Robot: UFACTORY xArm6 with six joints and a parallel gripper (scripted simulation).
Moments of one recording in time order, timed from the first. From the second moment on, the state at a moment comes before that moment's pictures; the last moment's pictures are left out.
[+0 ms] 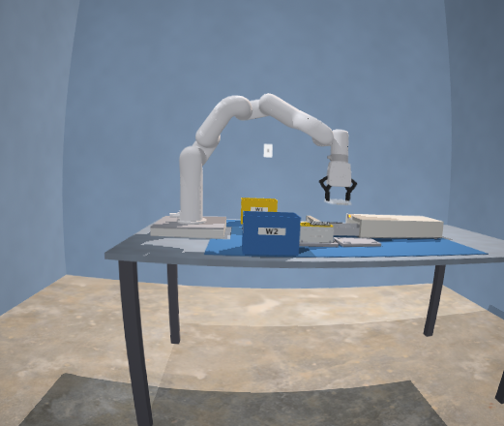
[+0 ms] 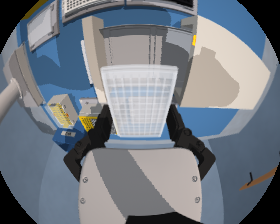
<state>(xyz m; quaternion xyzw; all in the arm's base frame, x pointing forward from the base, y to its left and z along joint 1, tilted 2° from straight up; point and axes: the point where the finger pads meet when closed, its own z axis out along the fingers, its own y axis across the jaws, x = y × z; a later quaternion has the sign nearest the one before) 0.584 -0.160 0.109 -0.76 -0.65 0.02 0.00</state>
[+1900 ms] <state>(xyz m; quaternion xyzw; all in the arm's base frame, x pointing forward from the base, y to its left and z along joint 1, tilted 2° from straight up) 0.574 -0.105 0.108 -0.76 -0.65 0.02 0.00</state>
